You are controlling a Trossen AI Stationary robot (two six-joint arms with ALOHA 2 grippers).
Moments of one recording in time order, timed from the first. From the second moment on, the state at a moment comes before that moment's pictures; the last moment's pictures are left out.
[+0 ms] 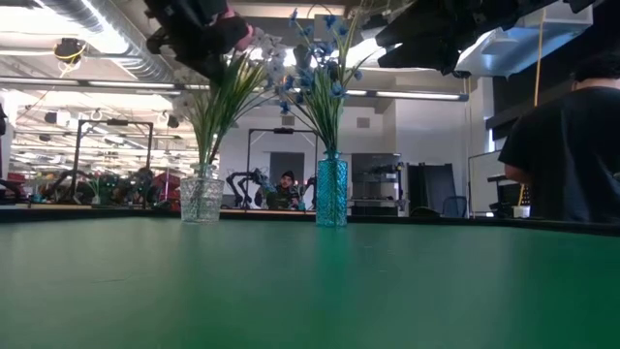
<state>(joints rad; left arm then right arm) 0.08 1.23 1.06 -0.71 -0.94 -0.55 0.26 1.23 0.75 0.10 0.45 0.20</state>
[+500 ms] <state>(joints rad) 0.08 1.23 0.92 -0.70 -0.98 -0.68 0.26 1.23 0.75 0.10 0.45 0.20</state>
